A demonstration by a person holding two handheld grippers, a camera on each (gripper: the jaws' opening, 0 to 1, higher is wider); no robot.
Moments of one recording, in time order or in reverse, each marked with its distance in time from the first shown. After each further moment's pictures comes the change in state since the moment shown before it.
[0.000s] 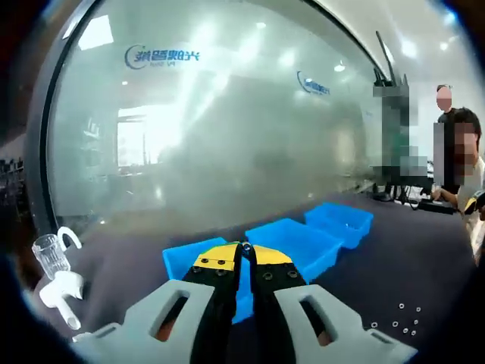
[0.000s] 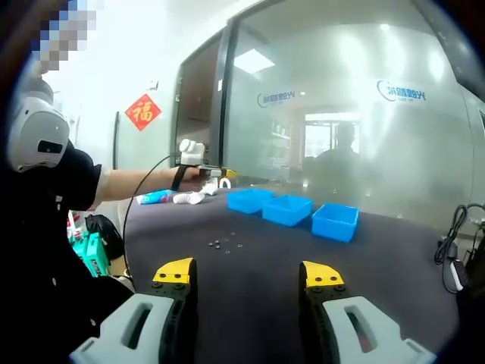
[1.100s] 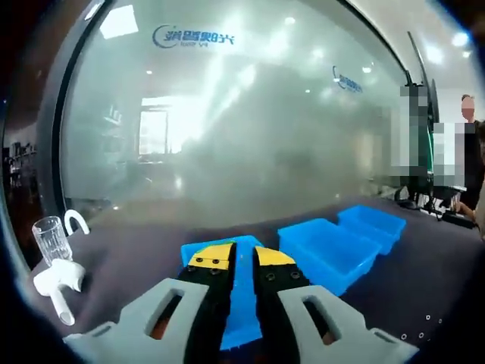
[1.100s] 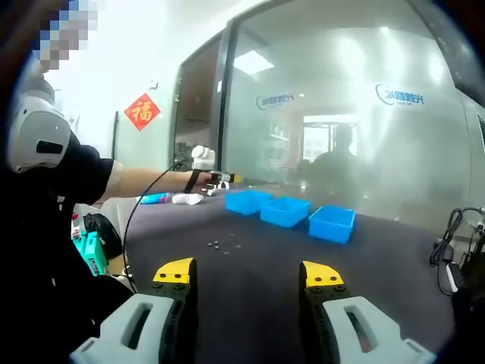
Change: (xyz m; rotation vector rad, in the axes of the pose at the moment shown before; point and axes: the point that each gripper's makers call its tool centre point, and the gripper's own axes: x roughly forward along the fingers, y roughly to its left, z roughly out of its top) left arm 0.036 0.040 -0.018 -0.056 0.031 0.104; right arm -0.008 -0.001 0.003 -0.010 -0.006 -0.012
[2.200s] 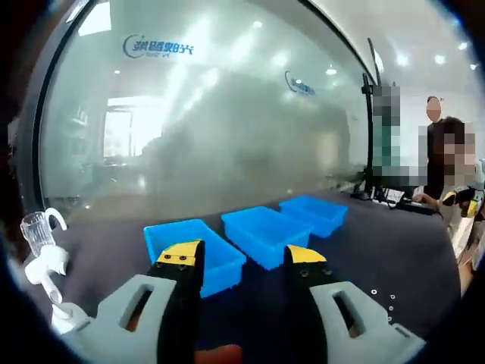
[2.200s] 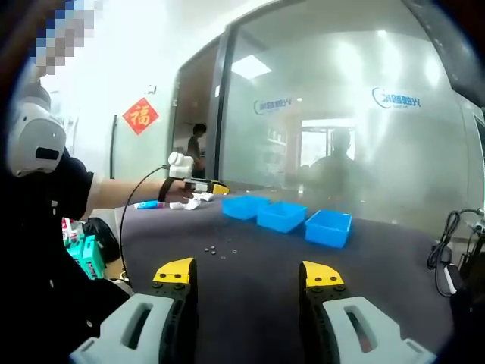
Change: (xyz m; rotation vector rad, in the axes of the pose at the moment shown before) left arm -0.094 -0.074 -0.011 0.009 -0.034 -0.260; right arm -0.001 -0.006 0.006 0.000 -0.027 -0.015
